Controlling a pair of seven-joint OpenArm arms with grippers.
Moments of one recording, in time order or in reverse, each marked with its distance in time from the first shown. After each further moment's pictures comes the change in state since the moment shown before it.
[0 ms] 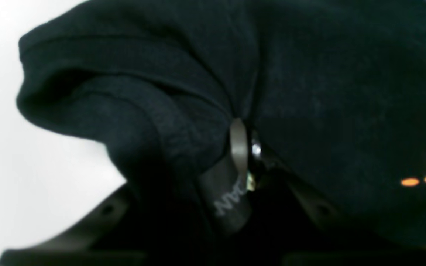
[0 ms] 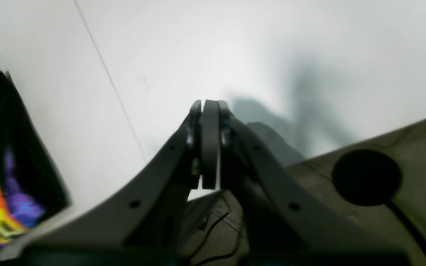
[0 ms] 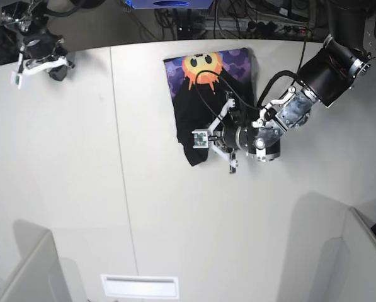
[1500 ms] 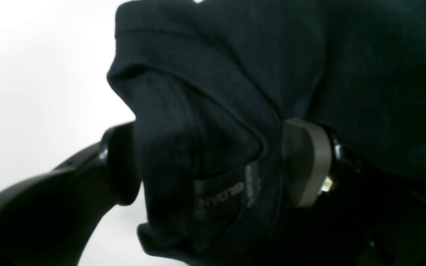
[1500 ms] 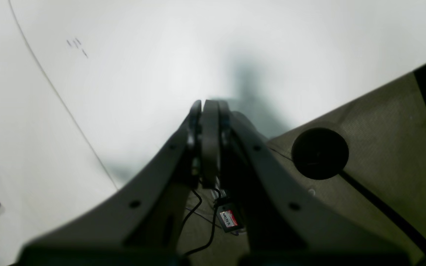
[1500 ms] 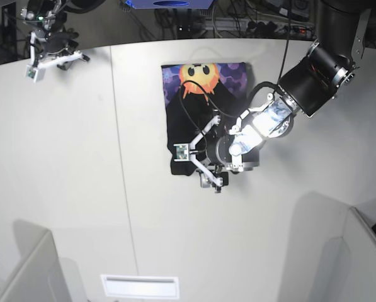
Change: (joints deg) left arm -4.7 6.1 0.5 -0.6 9.4 1.3 3.5; right arm 1.8 -9.4 -0.2 -0.1 -18.4 0.0 0.0
